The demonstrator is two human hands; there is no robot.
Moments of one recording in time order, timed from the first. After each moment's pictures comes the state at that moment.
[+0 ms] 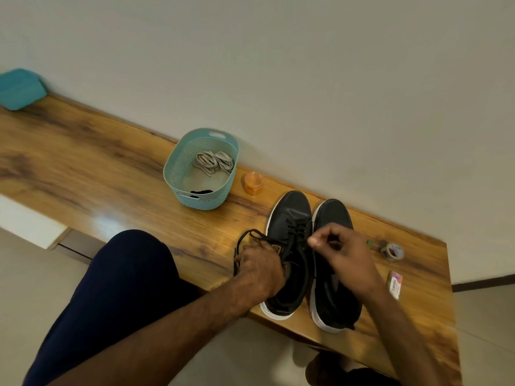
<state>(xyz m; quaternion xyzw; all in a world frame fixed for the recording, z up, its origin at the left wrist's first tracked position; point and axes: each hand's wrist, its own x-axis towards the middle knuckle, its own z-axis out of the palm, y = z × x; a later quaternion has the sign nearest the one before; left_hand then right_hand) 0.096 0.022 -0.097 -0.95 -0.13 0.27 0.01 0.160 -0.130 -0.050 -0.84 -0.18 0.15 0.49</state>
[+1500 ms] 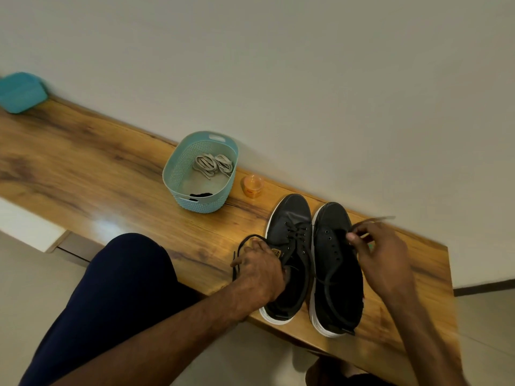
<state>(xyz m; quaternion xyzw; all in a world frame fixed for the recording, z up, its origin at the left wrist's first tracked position) 0.098 0.020 -0.096 -0.95 -0.14 0.28 0.01 0.183 -0.163 -0.045 -0.95 -0.13 -0.01 0.29</state>
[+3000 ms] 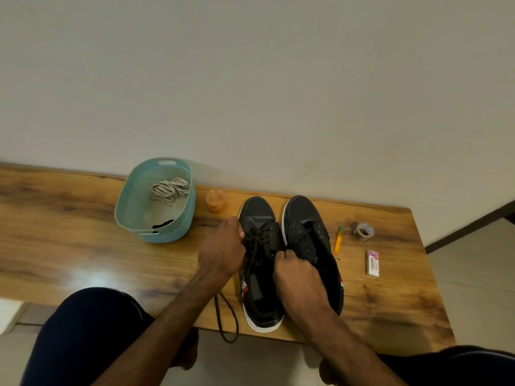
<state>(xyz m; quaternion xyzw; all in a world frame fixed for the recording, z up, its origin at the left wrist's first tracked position) 0.135 0.063 -0.089 -0.97 -0.13 0.02 -0.21 0.115 -0.097 -0.064 -0.96 -0.21 0.15 0.05</state>
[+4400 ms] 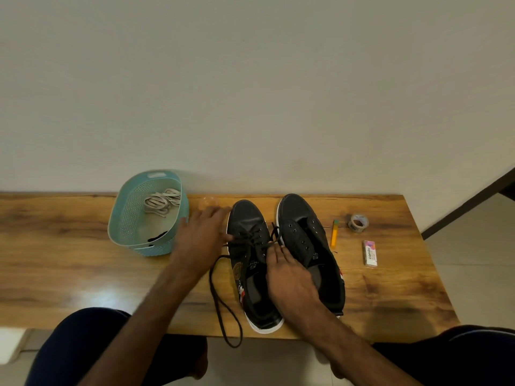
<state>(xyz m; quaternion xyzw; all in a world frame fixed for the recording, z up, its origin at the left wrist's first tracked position) 0.145 0.098 -0.057 -1.00 -0.02 0.03 -0.06 0.119 -0.095 -0.091 -0.96 -0.20 0.16 0.10</state>
